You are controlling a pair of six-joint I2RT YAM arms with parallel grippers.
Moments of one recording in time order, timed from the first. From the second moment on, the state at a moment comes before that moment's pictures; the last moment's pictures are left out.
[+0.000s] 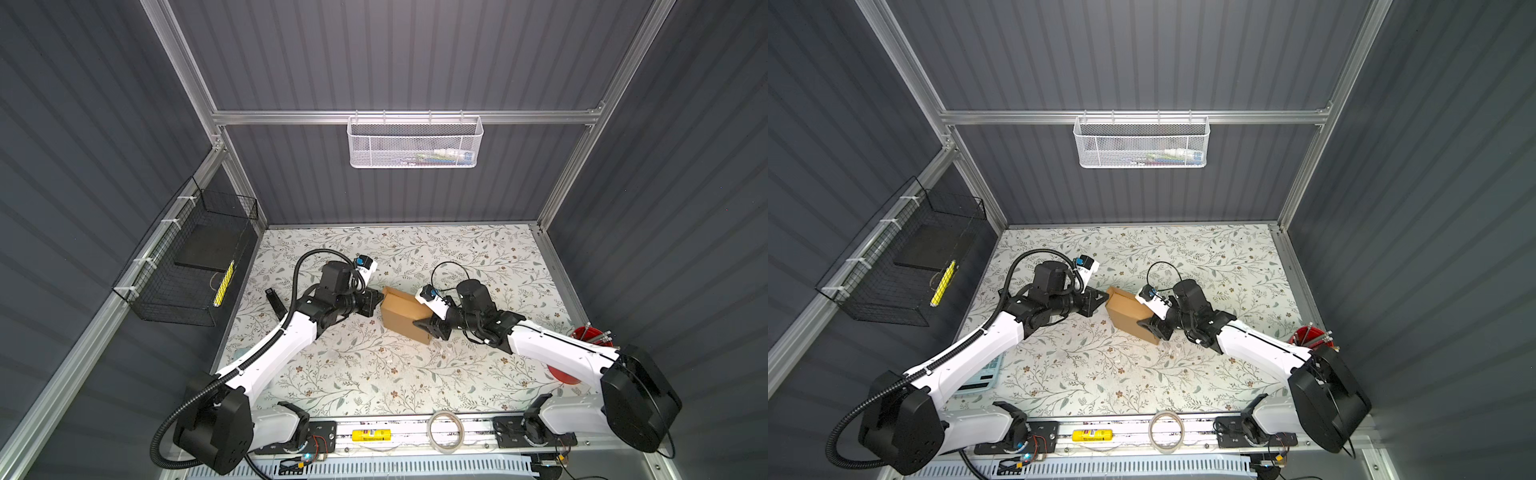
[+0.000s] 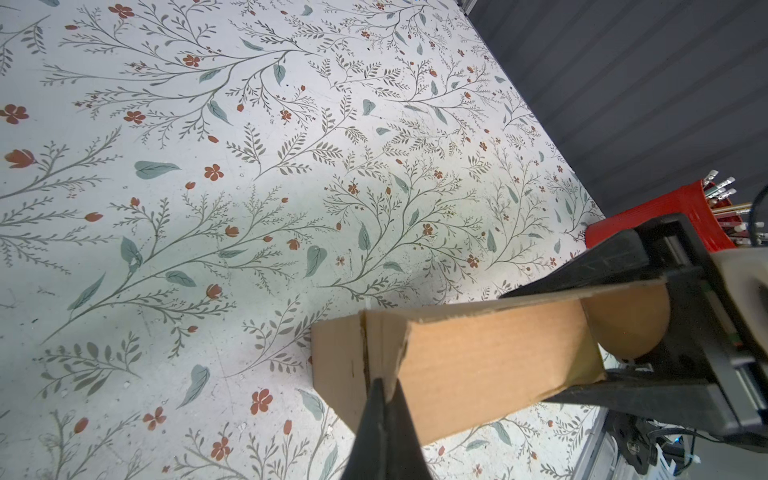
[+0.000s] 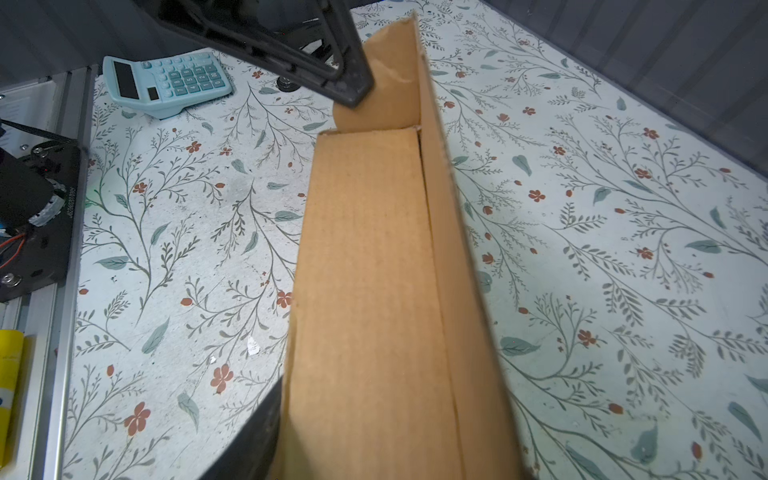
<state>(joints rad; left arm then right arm) -0.48 1.27 0.90 -0.30 0.39 -0.20 0.66 1.33 0.71 0.02 -0.41 -0.27</state>
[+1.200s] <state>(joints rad) -0.50 1.26 0.86 -0.25 0.27 -0.26 0.66 1.28 0.71 0.04 -0.40 -0.27</state>
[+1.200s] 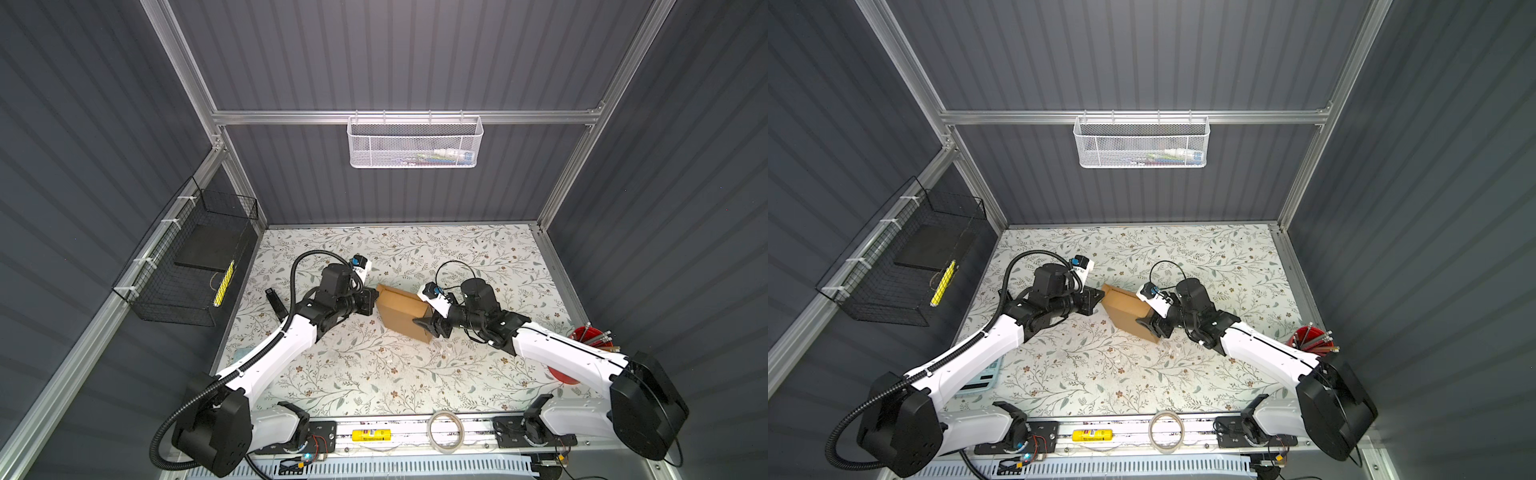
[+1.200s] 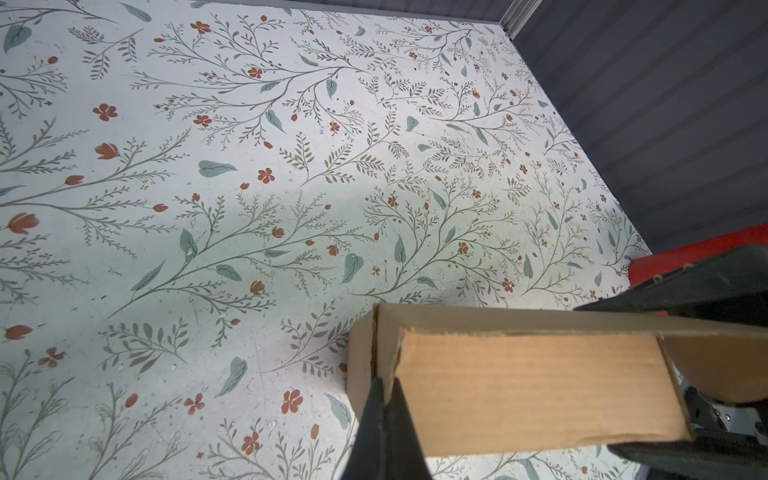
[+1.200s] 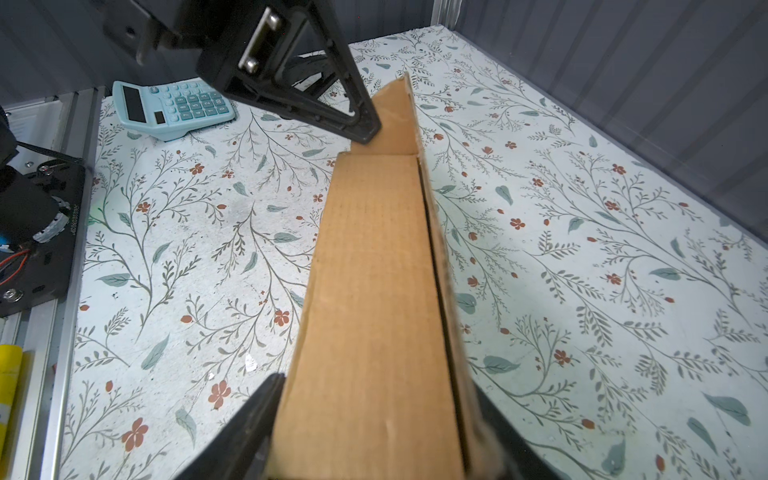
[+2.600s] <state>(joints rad) -0.60 1.28 0.89 -0.26 0.07 -0.46 0.72 0.95 0.63 -0.14 -0.13 -0.11</state>
